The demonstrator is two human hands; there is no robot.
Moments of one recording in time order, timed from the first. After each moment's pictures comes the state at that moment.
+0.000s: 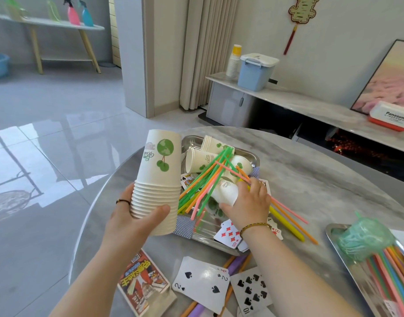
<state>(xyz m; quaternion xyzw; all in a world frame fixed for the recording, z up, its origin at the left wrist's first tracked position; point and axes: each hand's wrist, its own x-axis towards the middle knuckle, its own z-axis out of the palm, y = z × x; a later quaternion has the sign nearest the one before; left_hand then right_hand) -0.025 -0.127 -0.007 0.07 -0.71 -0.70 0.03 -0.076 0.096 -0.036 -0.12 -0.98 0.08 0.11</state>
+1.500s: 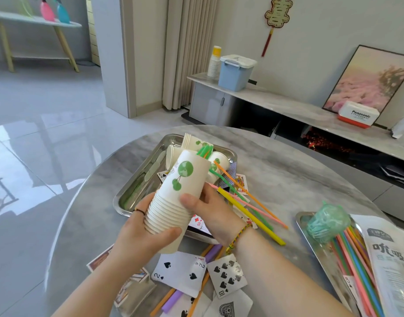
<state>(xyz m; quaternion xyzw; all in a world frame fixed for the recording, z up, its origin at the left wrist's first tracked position) -0.003 -0.090 -0.018 -0.03 -0.75 -0.65 -0.04 -0.021 0.060 0.010 0.06 -0.70 0.71 -0.09</state>
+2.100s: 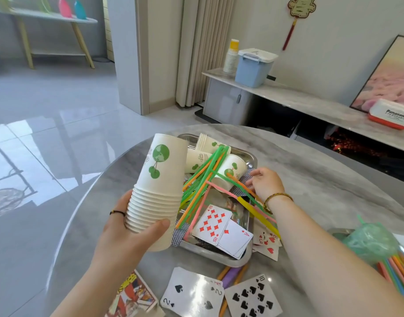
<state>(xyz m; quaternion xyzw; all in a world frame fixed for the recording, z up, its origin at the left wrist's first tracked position) -0.026 -0.109 -0.008 0.09 -0.72 -0.69 0.02 -0.131 0.152 -0.012 -0.23 -0.87 0.43 0.05</state>
